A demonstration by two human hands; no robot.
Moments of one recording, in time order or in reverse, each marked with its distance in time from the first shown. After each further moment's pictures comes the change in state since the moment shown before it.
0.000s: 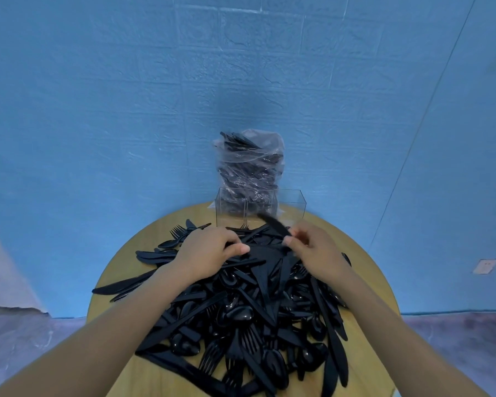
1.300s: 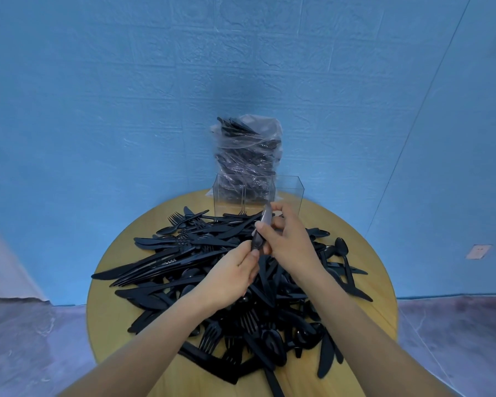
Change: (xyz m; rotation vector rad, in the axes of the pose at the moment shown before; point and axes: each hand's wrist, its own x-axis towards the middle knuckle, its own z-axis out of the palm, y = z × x) left_hand -0.044 0.054 0.033 -0.942 -0.118 -0.164; right_hand -0.015 -0.033 0.037 0.449 0.045 0.003
